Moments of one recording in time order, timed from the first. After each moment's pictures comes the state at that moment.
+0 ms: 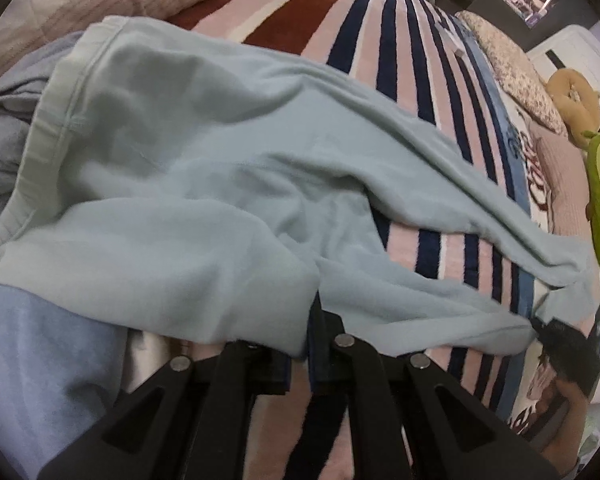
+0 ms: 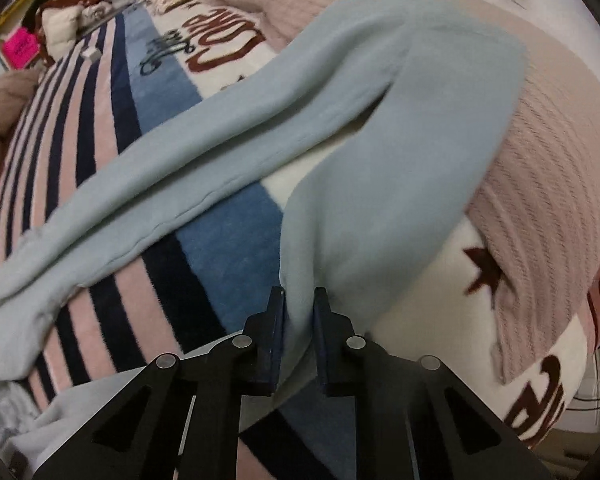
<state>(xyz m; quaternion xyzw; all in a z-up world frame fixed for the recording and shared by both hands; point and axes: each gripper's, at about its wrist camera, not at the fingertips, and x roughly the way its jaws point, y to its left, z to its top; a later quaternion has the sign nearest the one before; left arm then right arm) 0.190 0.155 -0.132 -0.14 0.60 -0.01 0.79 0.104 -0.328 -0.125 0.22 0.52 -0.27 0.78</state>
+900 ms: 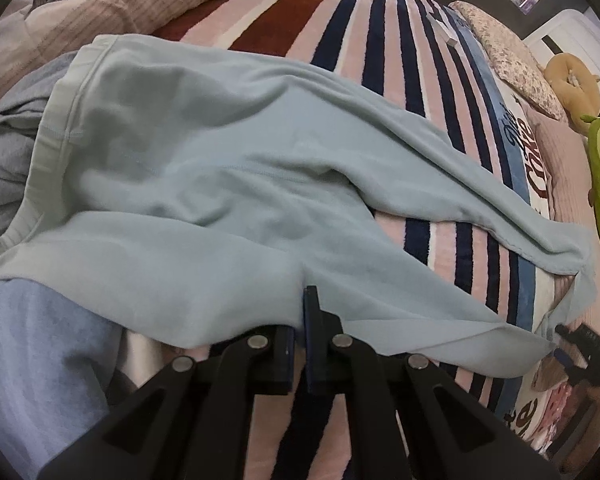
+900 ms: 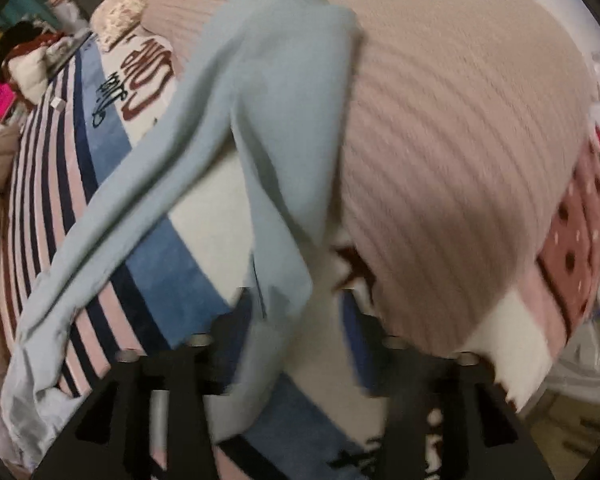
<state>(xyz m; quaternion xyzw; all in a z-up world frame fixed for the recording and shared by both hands) 0.187 0.137 -0.123 -0.11 0.60 -0.01 0.79 0.061 -0.414 -0.097 0.29 0.53 -0.27 0.75</state>
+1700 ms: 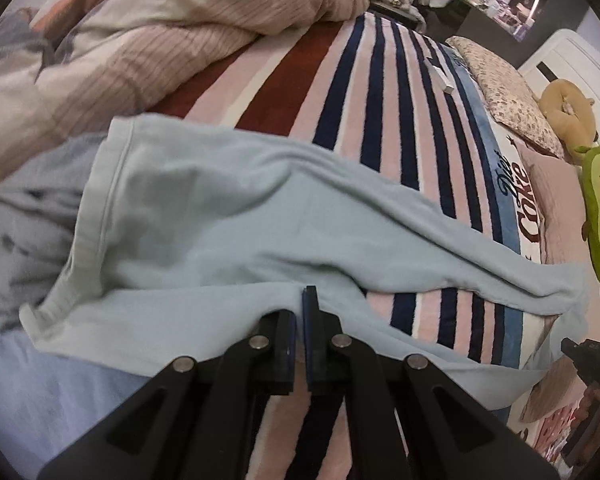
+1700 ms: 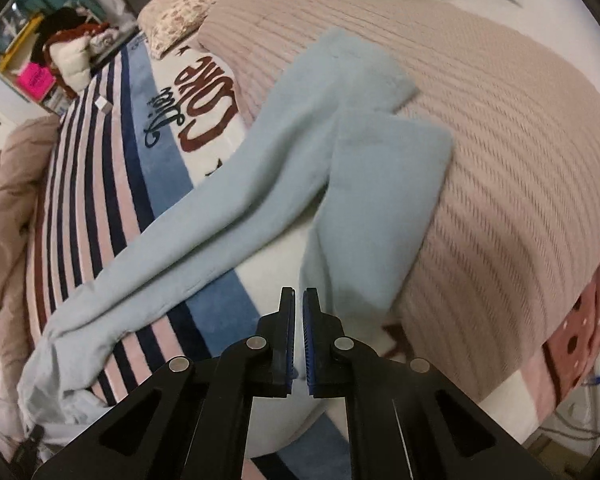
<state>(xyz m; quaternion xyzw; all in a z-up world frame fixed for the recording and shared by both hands) 0.225 0.146 -0.066 -0.10 0.55 0.01 0.83 0.106 -0.427 -0.059 0.27 0.55 -0.20 0.77</state>
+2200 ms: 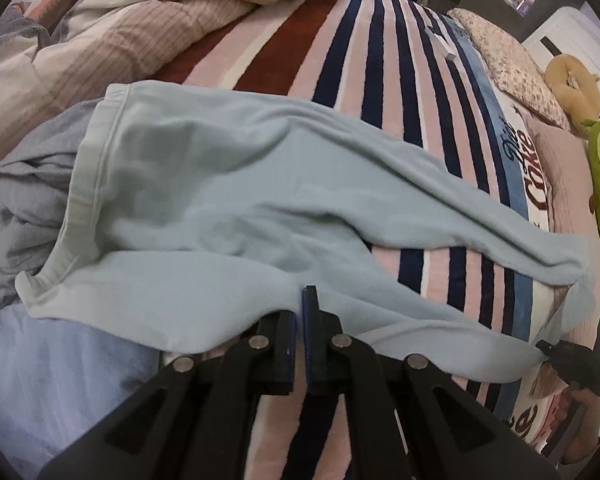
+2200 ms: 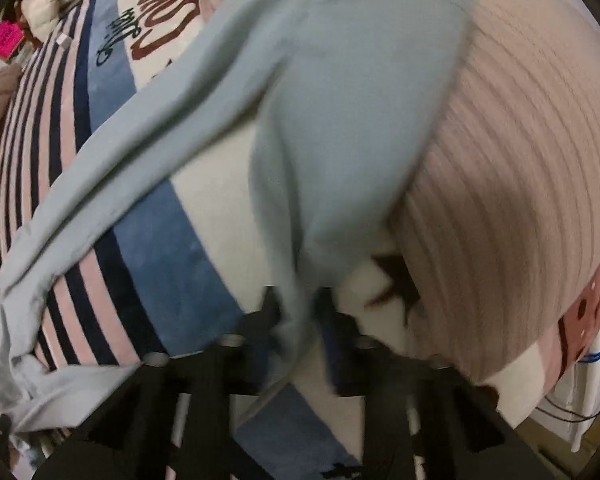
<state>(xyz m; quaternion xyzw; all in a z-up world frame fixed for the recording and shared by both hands) 0.203 0.136 -0.084 -0.09 0.59 0.01 0.80 0.081 -0.407 -0.123 0.25 0.61 -0.21 0.72</state>
